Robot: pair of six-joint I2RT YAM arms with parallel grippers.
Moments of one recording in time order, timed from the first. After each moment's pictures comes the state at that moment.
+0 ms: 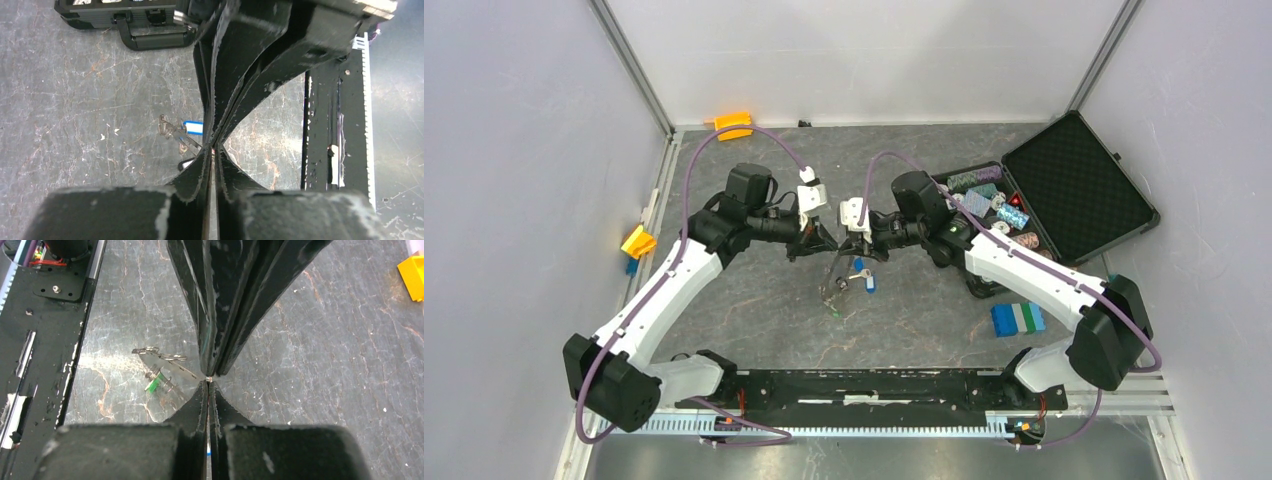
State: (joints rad) left arm -0.45 1.20 1.11 -0.58 0.87 0.49; right arm 0.77 1.43 1.15 -0.23 -0.70 -0.58
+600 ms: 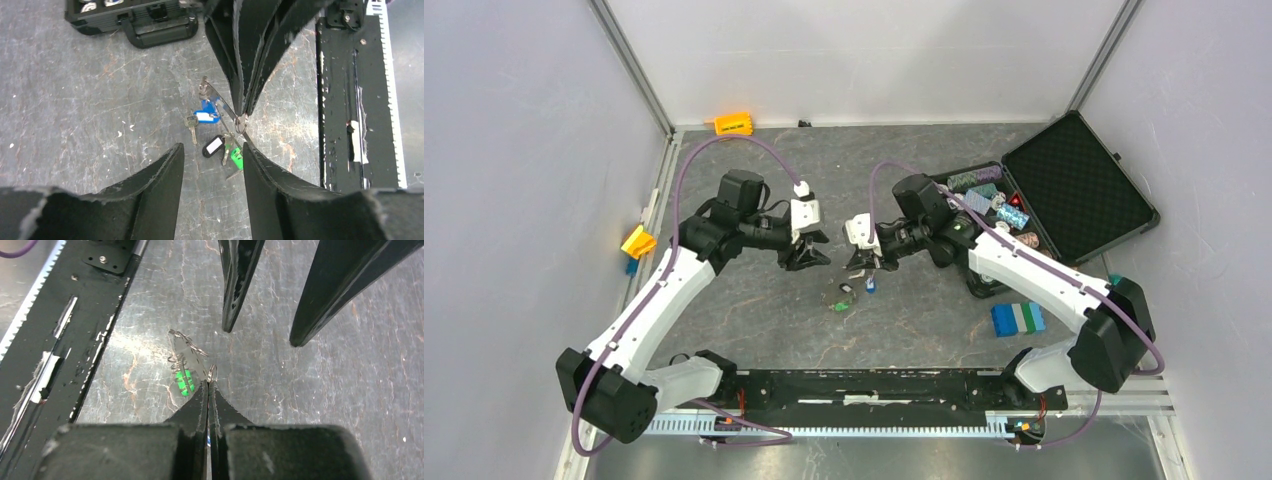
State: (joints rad) left arm -0.43 1.14 1.10 -0.66 0.86 0.66; right arm 0.76 1.42 1.14 -0.40 -0.82 -0.77
